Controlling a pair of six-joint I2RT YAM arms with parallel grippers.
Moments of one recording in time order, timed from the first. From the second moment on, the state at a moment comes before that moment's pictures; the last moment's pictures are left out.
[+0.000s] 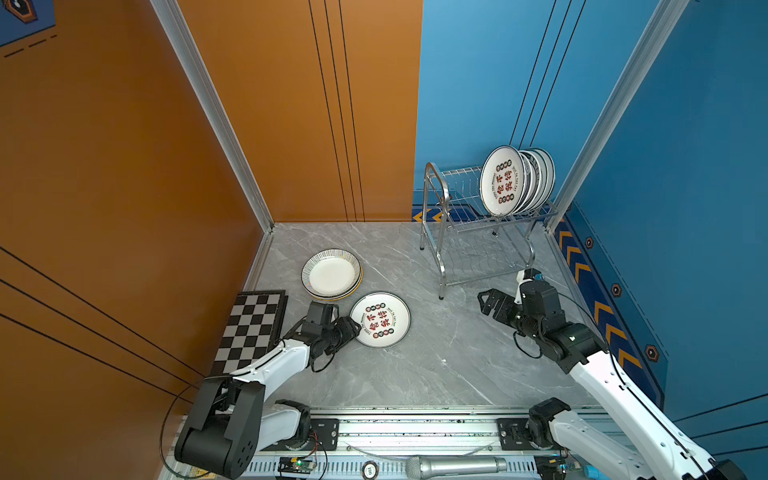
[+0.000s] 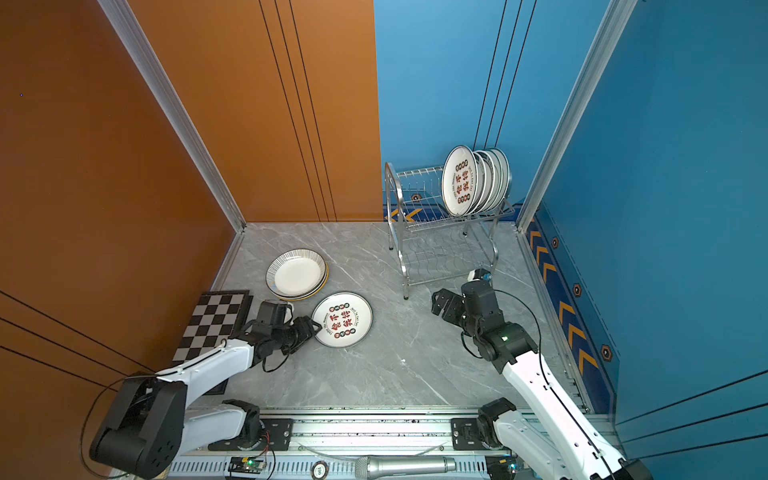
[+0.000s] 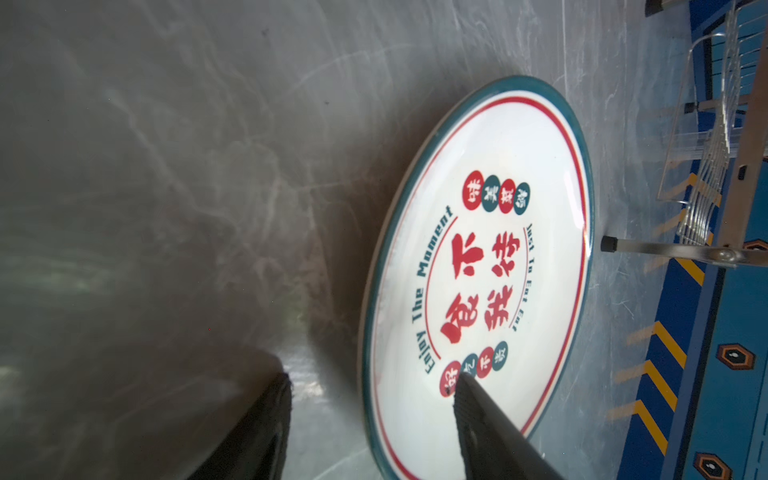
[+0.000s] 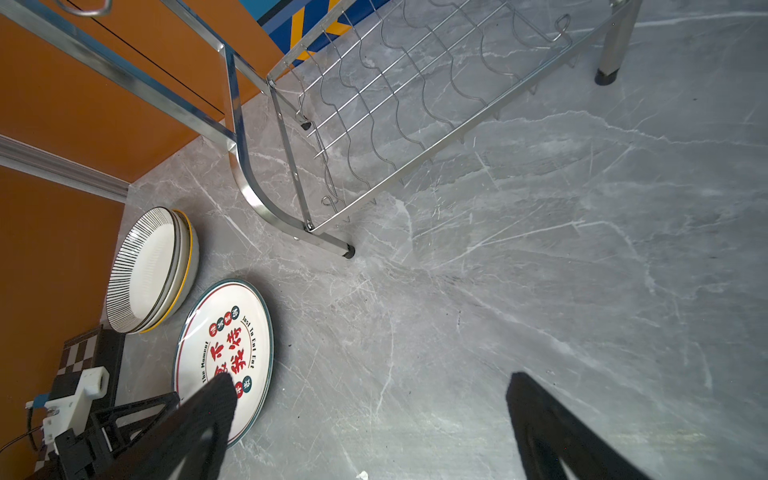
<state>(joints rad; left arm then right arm) -0.22 1.20 0.43 -0.17 0.26 -0.84 0.37 0.87 0.79 -0.60 0.07 0.69</state>
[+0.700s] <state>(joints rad) 0.00 0.89 0.45 -0.51 0.21 -0.74 0.35 1.07 1.34 -0.89 0.12 0.43</state>
